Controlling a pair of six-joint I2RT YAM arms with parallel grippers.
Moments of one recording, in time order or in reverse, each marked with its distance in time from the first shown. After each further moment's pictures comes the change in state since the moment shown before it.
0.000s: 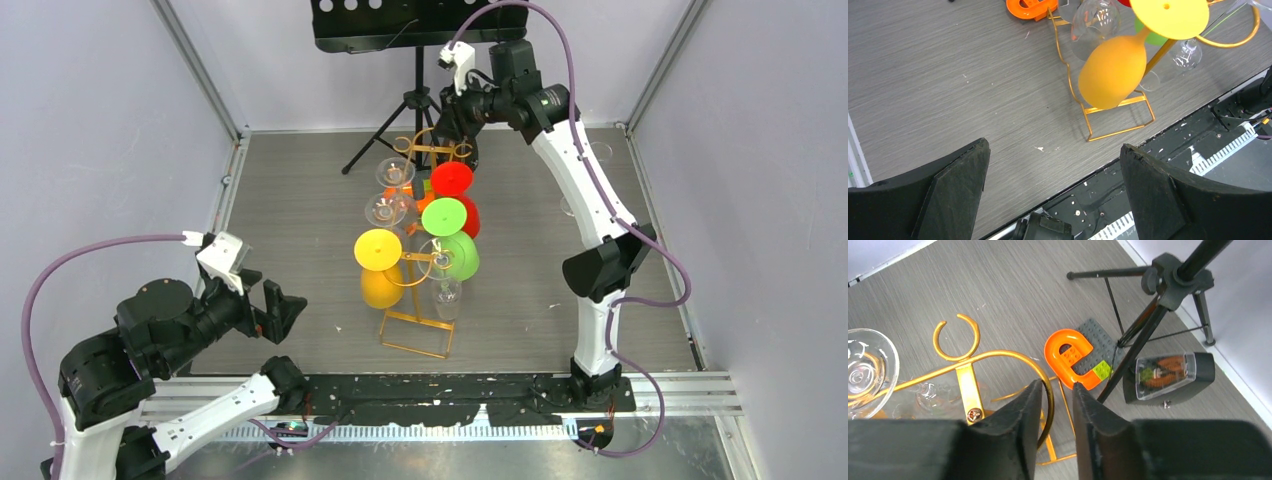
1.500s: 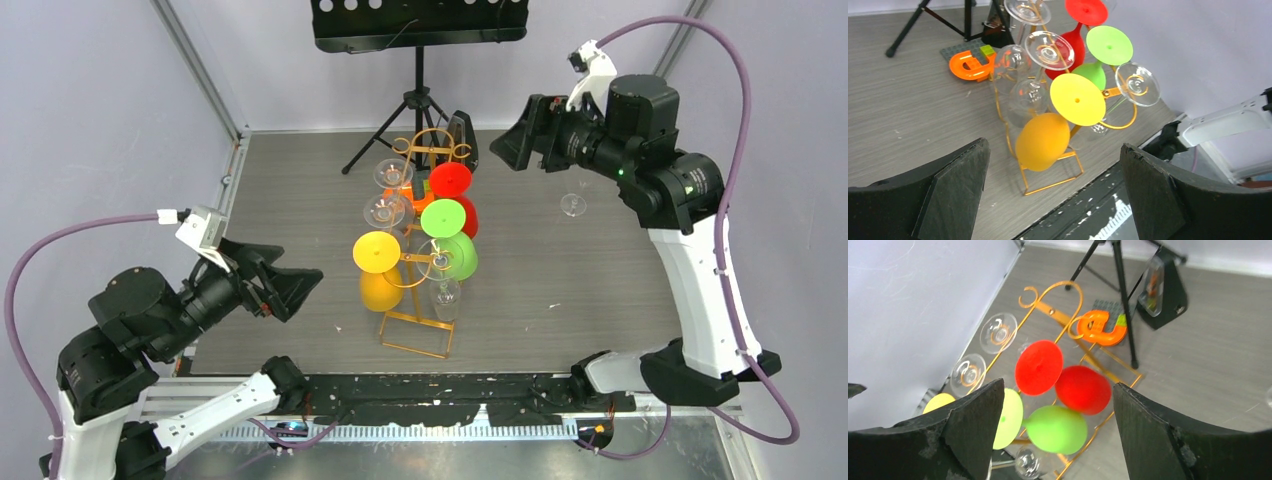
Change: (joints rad) left arm 0.000 0.053 0.061 0.245 0.093 -0.137; right arm -0.006 -0.660 -0.344 -0.068 0.326 0.577
